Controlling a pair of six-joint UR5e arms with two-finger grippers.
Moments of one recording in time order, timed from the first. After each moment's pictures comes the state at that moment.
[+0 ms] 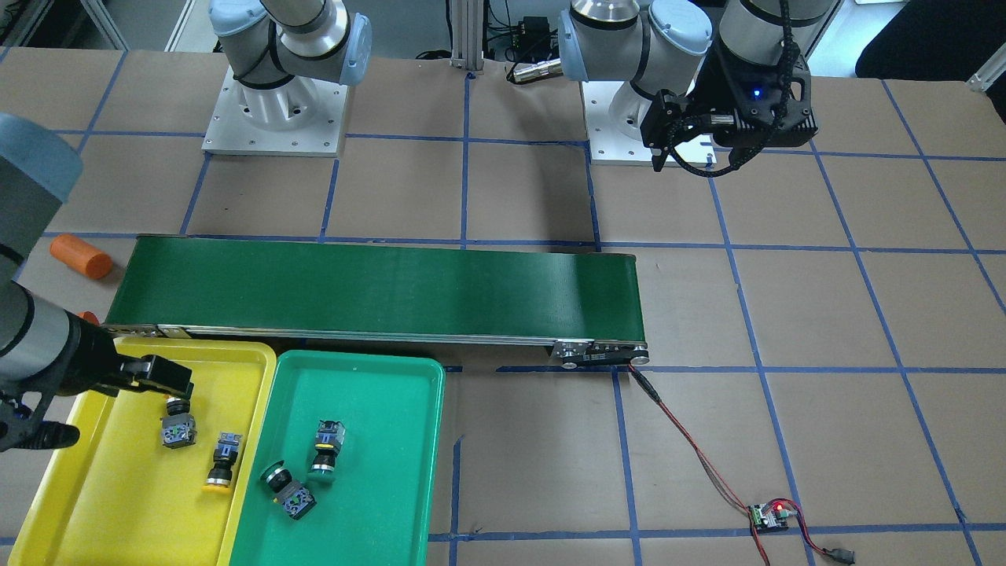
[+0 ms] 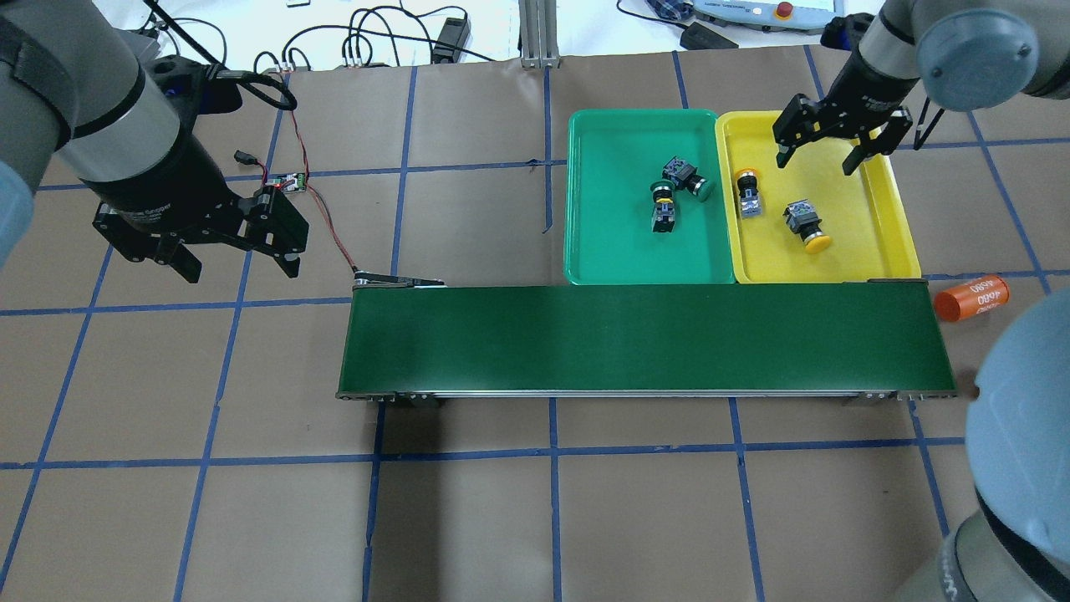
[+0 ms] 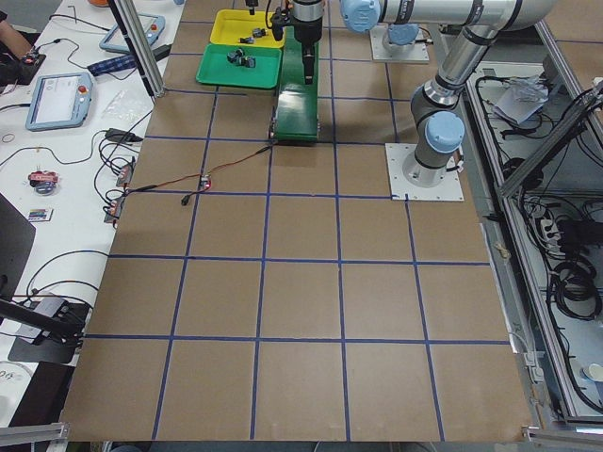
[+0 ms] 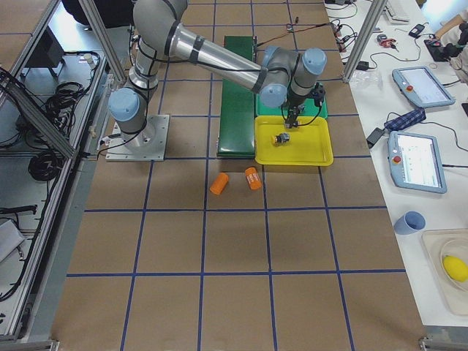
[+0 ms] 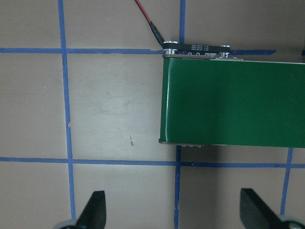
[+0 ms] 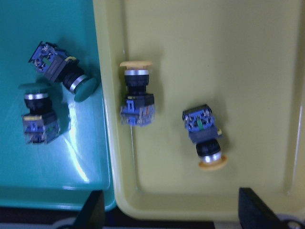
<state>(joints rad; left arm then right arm) -1.52 -1.43 -1.69 -1.63 1.60 0.02 1.35 -1.19 1.46 -1.77 -1.48 -0.15</state>
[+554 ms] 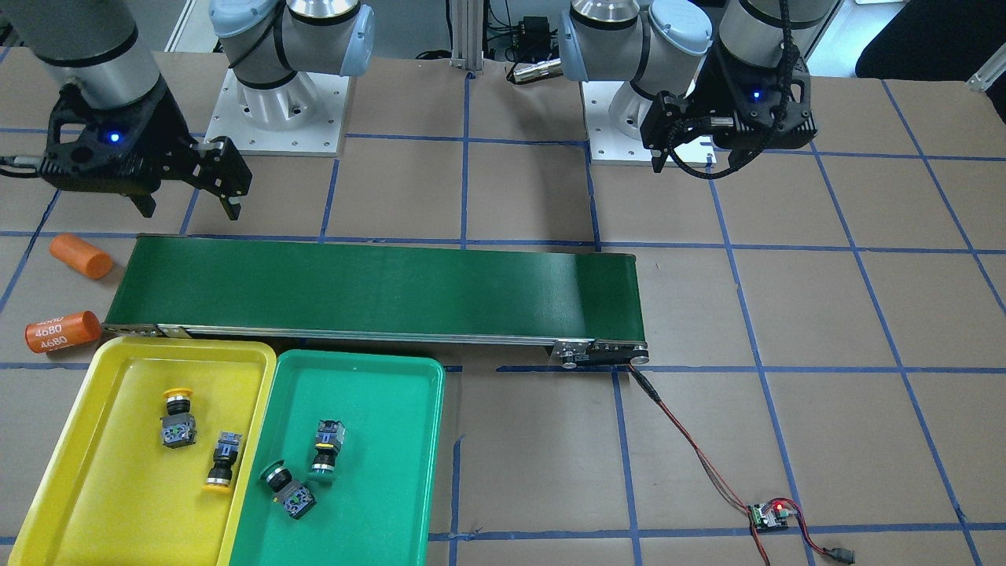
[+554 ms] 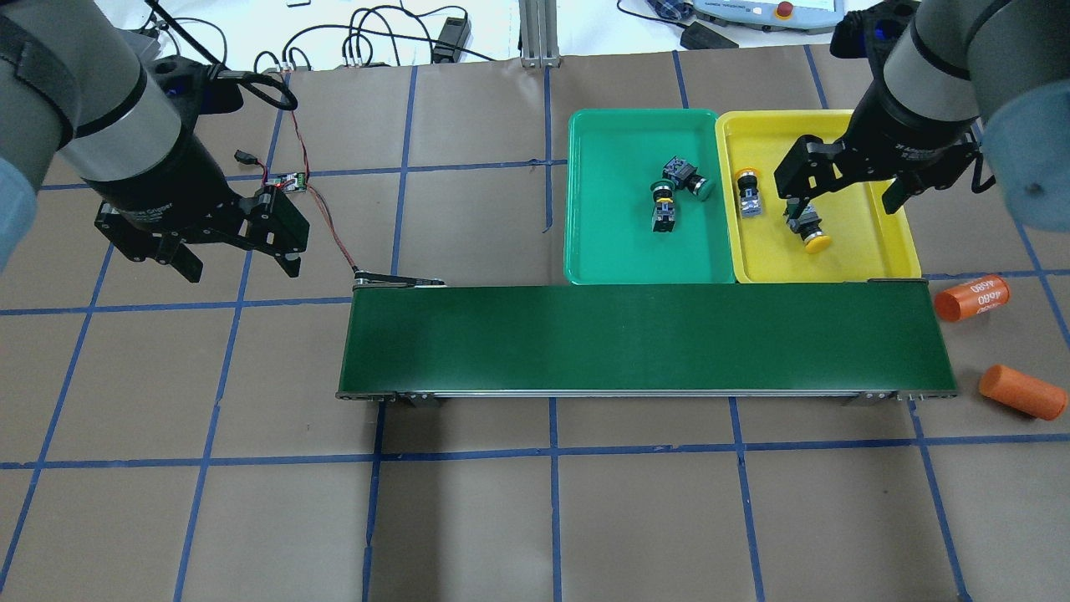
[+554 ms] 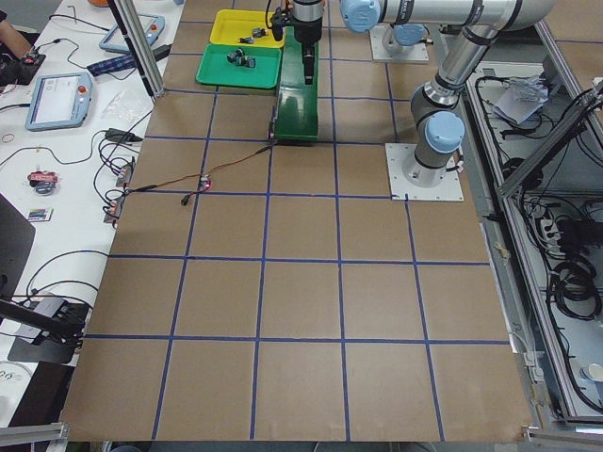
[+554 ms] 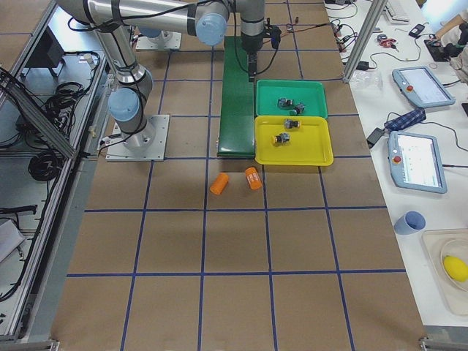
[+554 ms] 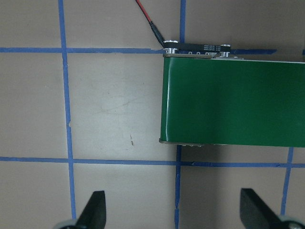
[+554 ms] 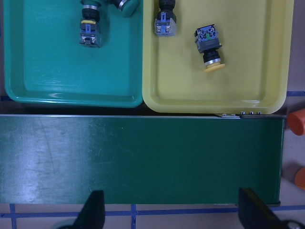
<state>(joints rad) -1.52 -1.44 -1.69 -1.63 1.60 0.02 1.48 -1.65 1.72 -1.72 -1.60 -0.09</state>
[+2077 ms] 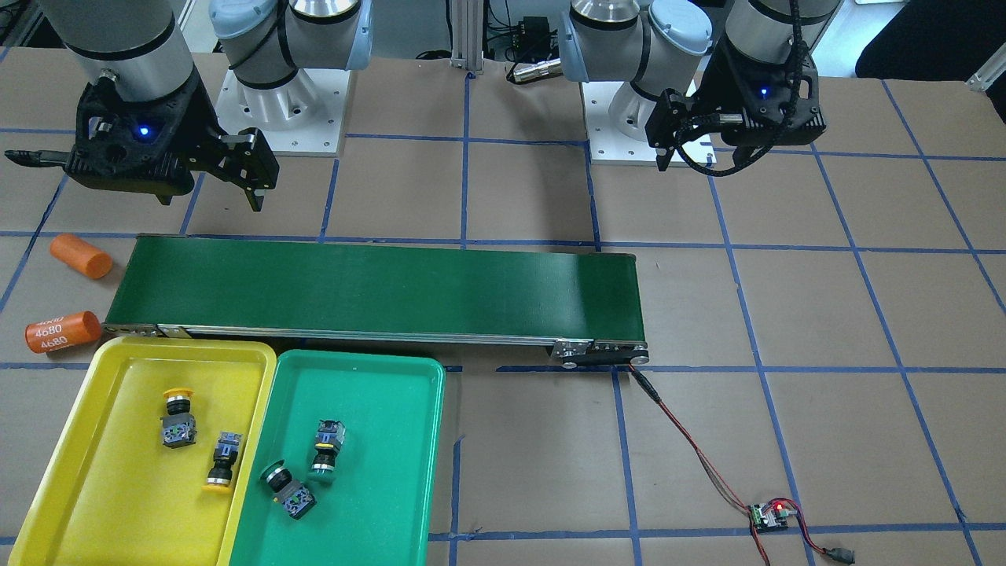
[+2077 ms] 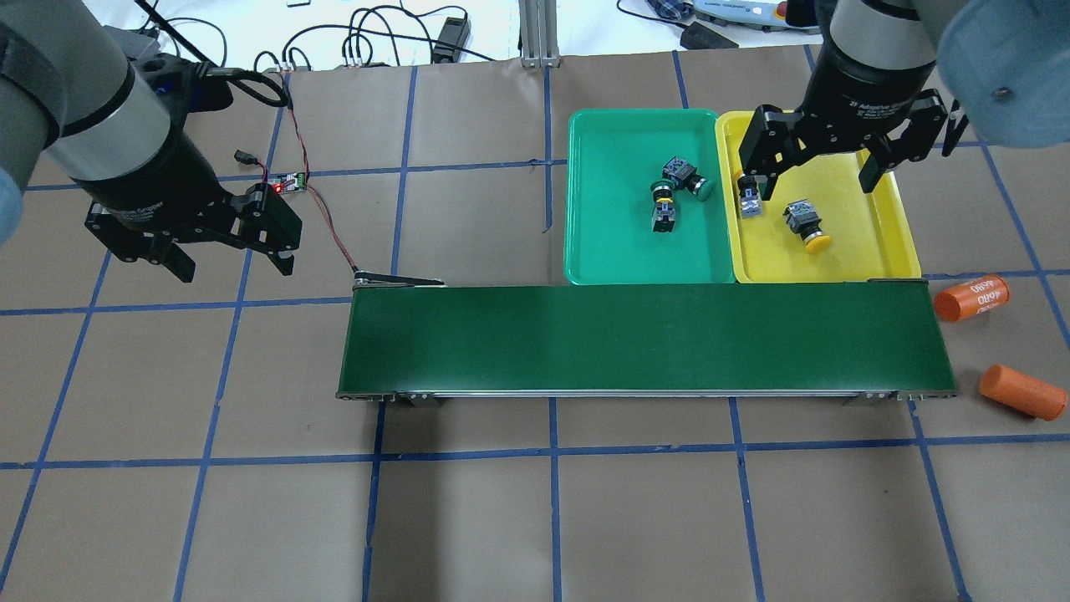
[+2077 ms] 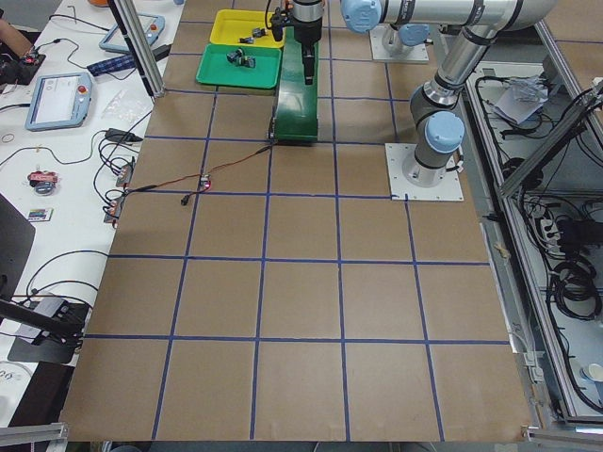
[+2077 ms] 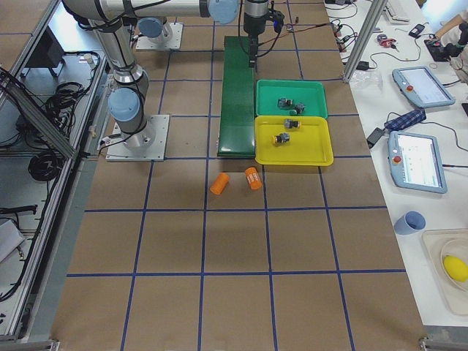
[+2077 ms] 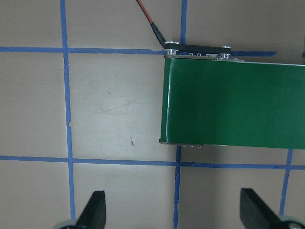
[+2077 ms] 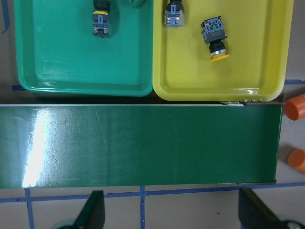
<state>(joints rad) -1.50 -1.43 -1.69 -1.64 1.60 0.02 1.57 -1.56 1.55 -1.54 -1.64 -0.01</state>
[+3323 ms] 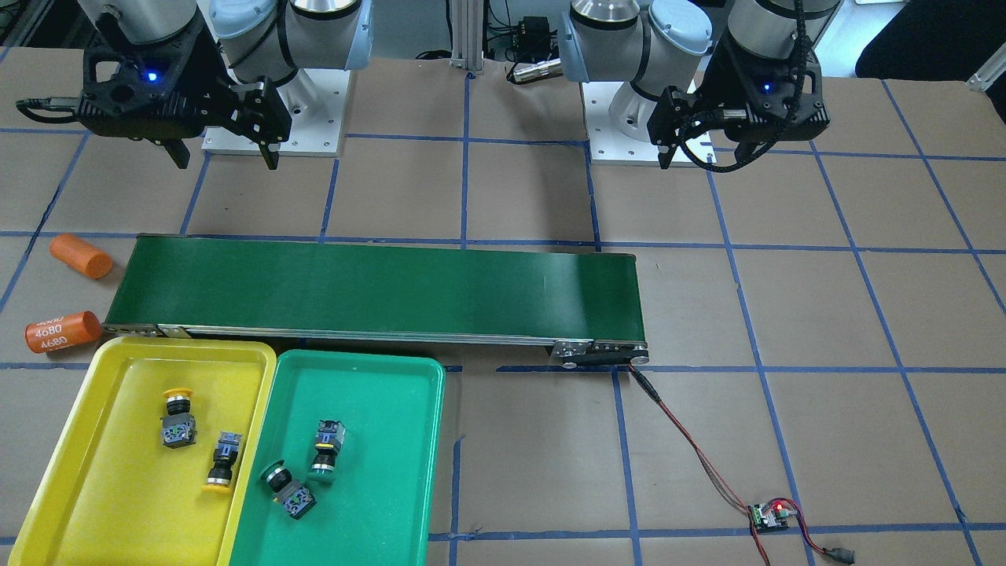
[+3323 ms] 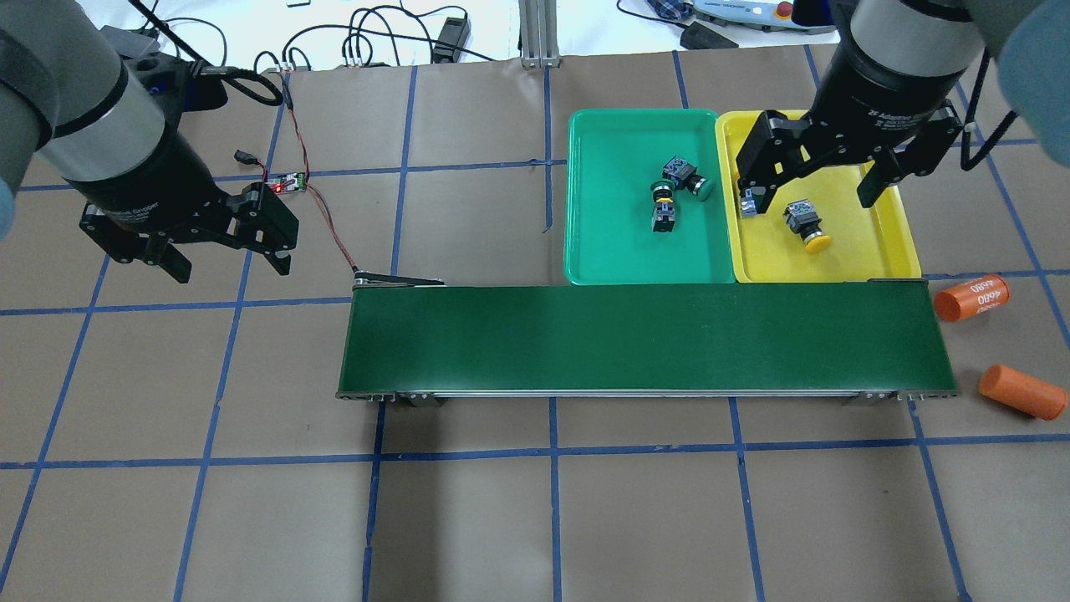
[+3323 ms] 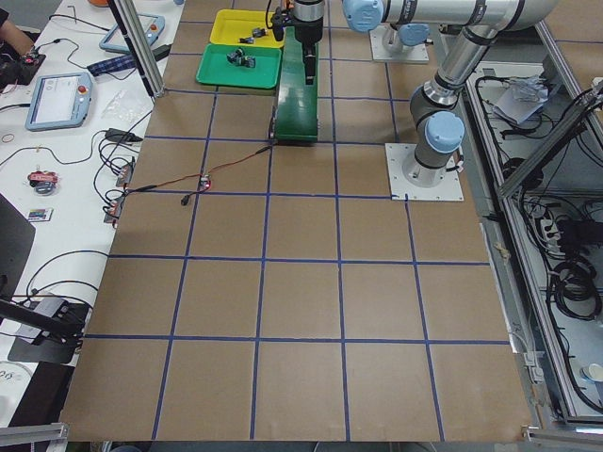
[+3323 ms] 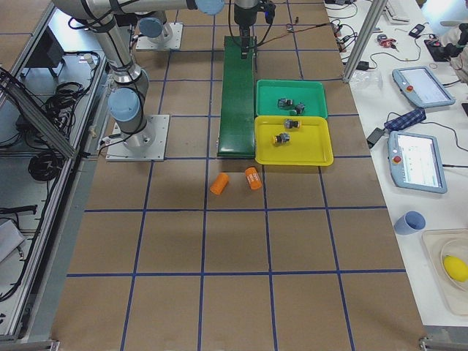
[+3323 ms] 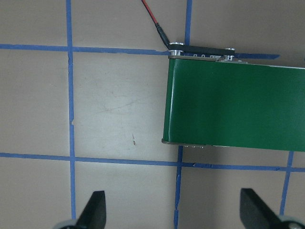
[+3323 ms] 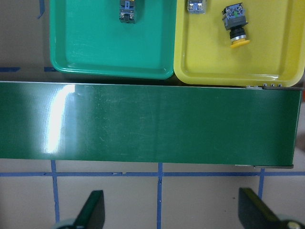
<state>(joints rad) -1.50 -1.42 -1.69 -1.64 1.60 0.01 1.57 -1.64 1.56 -1.47 -1.57 -0.01</state>
